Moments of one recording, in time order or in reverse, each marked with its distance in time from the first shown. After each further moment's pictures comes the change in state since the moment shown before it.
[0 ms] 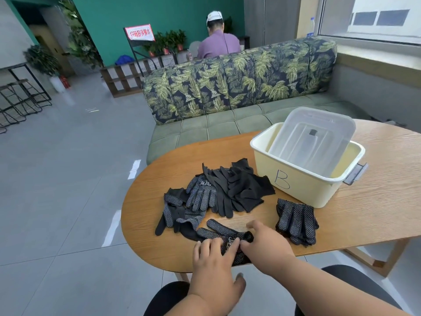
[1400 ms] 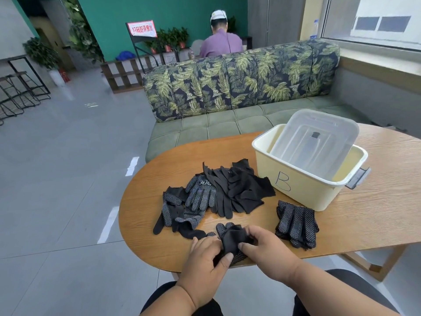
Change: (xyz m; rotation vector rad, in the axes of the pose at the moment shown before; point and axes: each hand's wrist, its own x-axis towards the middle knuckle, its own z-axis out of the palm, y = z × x) left_hand 0.012 -0.034 0.008 -0.572 -0.025 -0.028; right_hand -0.006 0.015 -0.007 0.497 -0.166 -0.206
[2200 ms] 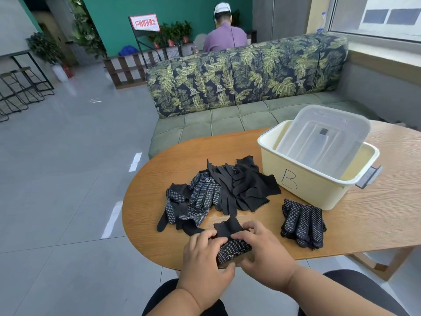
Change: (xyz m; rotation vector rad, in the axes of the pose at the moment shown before) left_hand -0.008 0.006 -0.005 0.259 0.181 -0.025; right_hand 0.017 0.033 0.022 -0.524 0.064 -0.245
